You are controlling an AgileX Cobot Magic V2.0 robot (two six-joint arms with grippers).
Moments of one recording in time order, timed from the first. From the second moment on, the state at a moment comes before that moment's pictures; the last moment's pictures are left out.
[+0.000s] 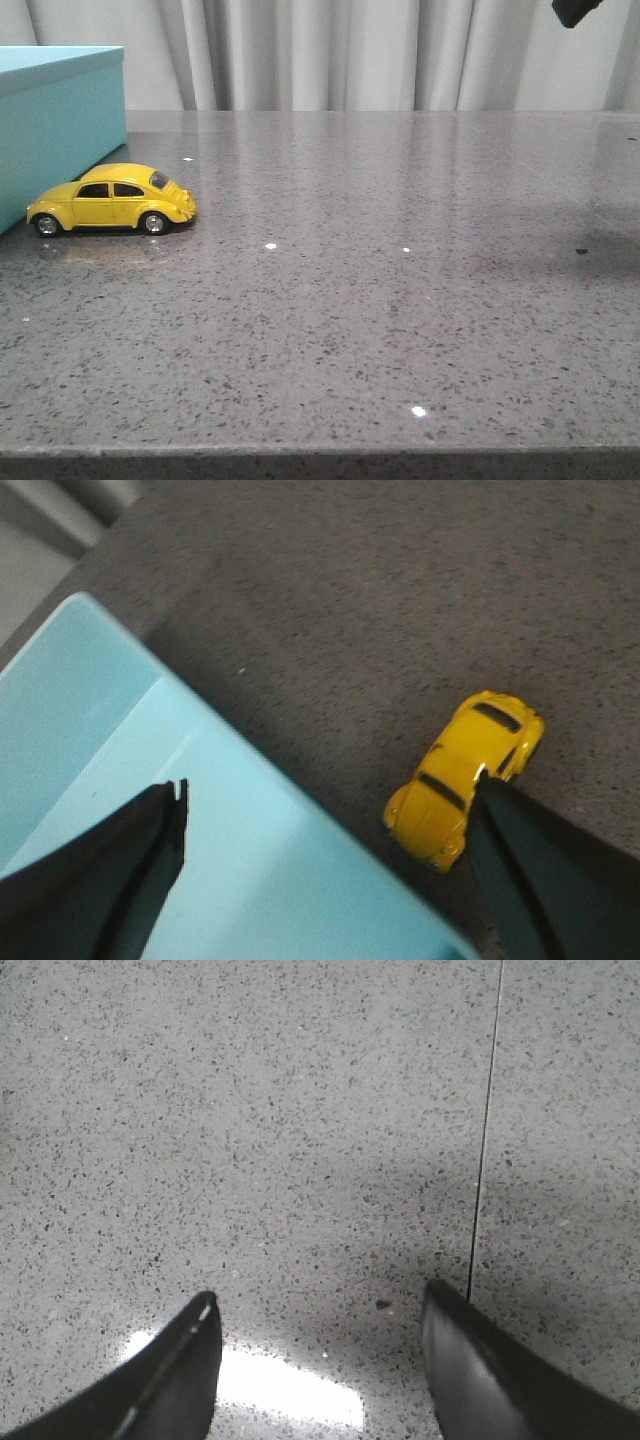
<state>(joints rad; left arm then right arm) -0.23 1.18 -1.23 -0.25 0.89 0.79 0.50 1.17 -1.13 -0.08 0.93 0.43</state>
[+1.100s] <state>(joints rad) -0.40 1.71 -1.42 -0.17 1.08 0.91 0.50 1.17 -1.13 -0.08 0.92 0.43</state>
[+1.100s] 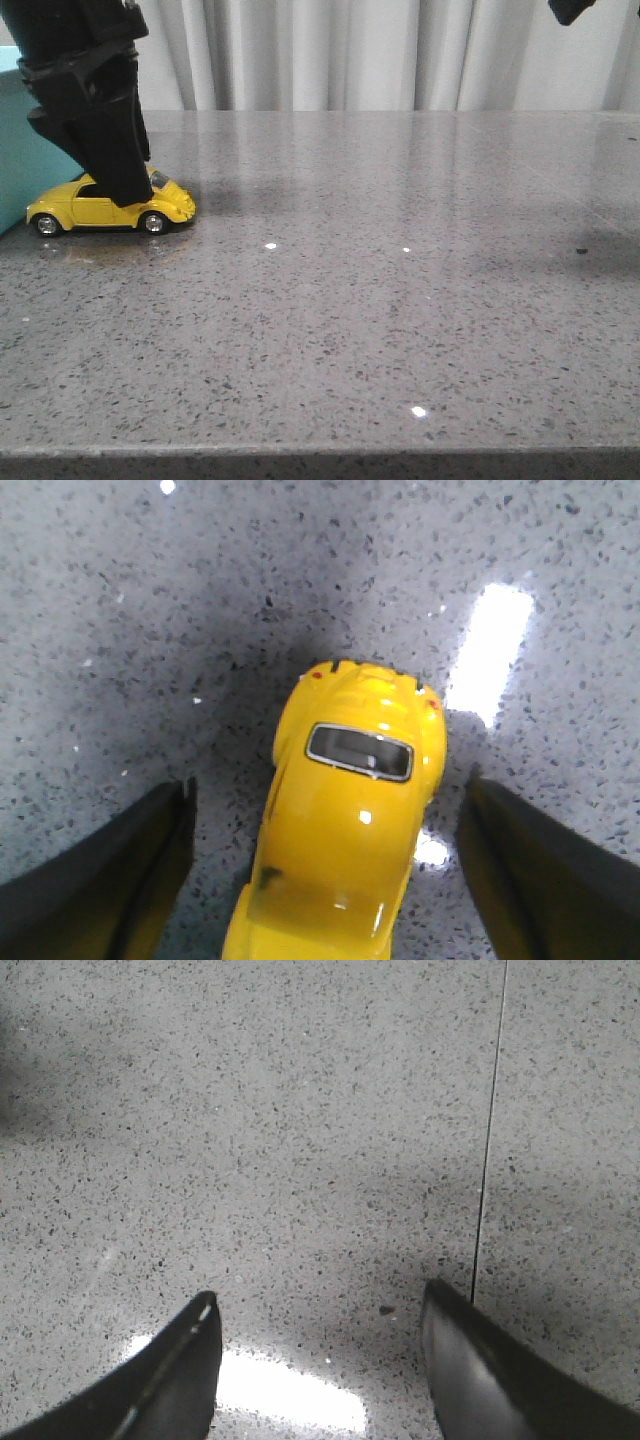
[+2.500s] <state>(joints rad) -0.15 1.70 -2.07 0.00 1.27 0.14 0.50 1.17 -1.13 -0.08 0.90 0.43</state>
